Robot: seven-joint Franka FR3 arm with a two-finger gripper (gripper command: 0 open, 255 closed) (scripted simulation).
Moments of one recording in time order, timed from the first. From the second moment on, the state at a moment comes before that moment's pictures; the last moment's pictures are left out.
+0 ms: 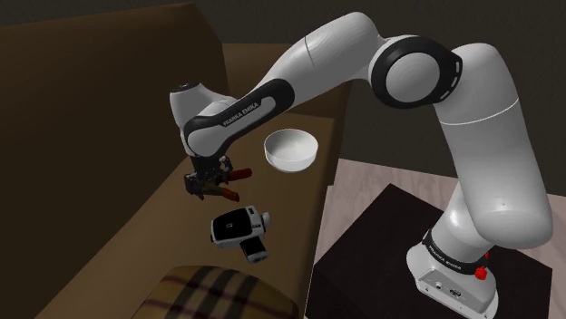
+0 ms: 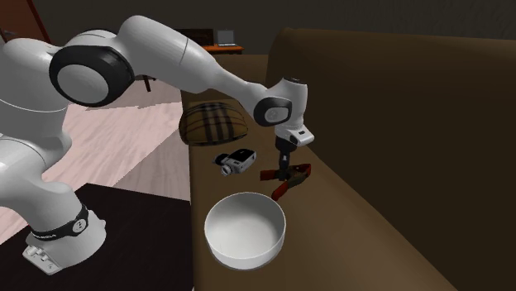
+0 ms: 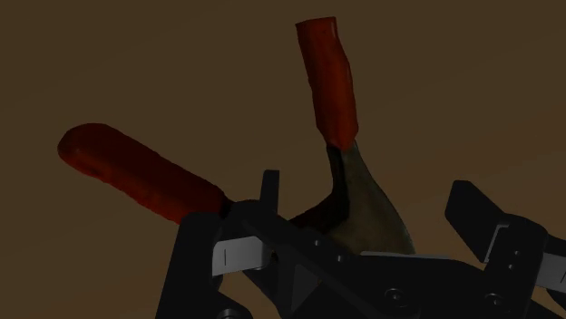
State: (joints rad) arm 0.29 0.64 0.28 -1.54 -0.15 2.12 0.53
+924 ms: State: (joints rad) arm 0.29 0.64 0.28 -1.54 -0.15 2.12 0.53
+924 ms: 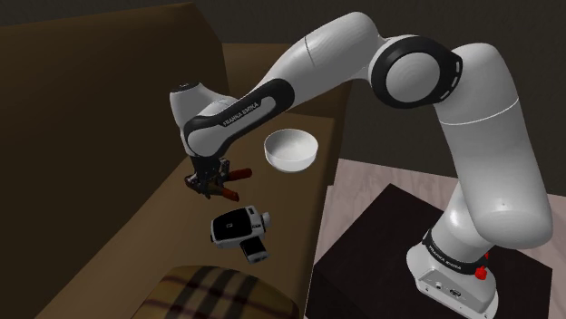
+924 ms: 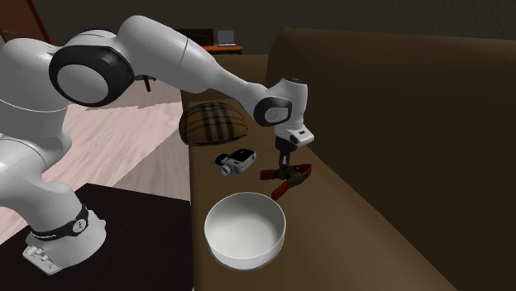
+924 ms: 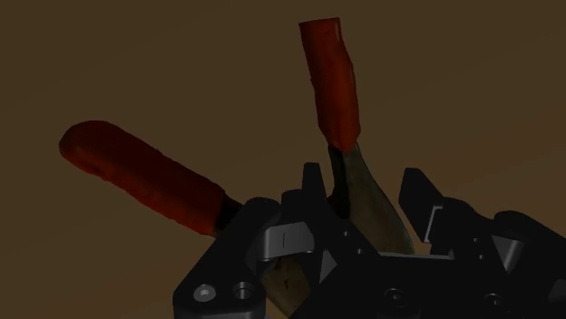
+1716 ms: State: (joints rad) arm 0.28 0.58 0.29 -1.50 -0.13 2.02 0.53
